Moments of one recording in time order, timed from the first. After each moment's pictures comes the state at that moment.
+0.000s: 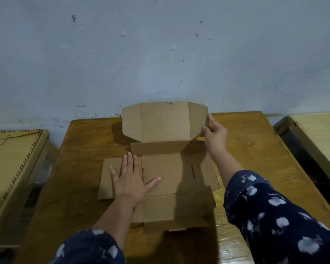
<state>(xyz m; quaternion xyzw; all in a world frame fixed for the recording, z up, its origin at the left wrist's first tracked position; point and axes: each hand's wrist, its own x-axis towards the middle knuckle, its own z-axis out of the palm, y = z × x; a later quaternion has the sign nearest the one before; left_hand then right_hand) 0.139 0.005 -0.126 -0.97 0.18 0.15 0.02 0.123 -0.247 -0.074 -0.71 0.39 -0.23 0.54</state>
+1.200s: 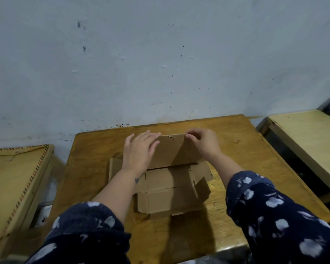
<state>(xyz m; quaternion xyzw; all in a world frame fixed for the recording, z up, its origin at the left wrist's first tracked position) 0.152 -0.010 -0.043 -0.90 0.35 -0.11 -0.25 0.072 -0.210 -0.036 -0.89 0.26 -0.16 0.34</state>
